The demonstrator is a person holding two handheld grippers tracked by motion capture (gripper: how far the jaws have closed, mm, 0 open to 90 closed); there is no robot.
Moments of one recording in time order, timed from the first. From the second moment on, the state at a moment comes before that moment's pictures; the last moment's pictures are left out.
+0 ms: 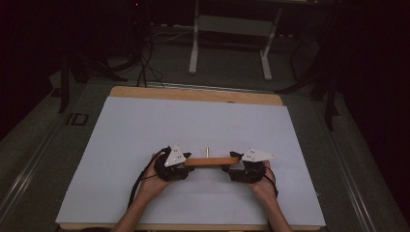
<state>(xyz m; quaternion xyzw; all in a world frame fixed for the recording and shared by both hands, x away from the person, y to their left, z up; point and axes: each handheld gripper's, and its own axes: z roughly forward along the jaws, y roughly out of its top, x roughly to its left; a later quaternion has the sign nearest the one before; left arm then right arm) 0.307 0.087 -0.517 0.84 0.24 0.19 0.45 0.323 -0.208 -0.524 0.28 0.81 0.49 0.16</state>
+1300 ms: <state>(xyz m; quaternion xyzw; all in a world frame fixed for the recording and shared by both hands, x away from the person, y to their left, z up) 0.323 0.110 -0.521 0.81 0.33 0.17 0.45 0.335 -0.203 -0.526 0.32 0.79 0.51 0.13</state>
